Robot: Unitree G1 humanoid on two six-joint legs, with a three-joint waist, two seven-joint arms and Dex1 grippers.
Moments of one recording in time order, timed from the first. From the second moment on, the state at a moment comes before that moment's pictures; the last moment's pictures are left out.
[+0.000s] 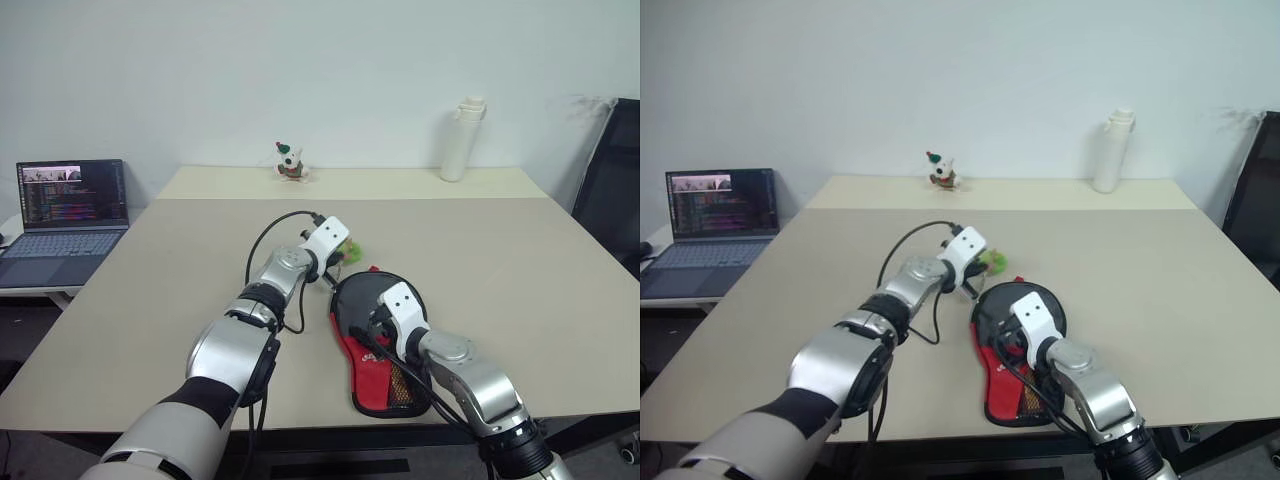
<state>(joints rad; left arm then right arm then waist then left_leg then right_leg) -1.29 0.14 -0.17 1.37 0.27 -0.11 -0.49 -0.34 -0.21 0.29 -0.20 0.09 0.76 0.34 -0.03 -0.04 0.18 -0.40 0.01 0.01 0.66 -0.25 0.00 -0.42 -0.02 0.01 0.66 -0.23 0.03</state>
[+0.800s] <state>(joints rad) -1.38 -0.08 -0.27 1.41 0.44 -0.29 -0.44 -0.25 -0.18 0.31 -0.32 0.08 0.82 0.29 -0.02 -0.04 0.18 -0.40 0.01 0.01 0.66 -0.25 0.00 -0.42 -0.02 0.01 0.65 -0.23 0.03</state>
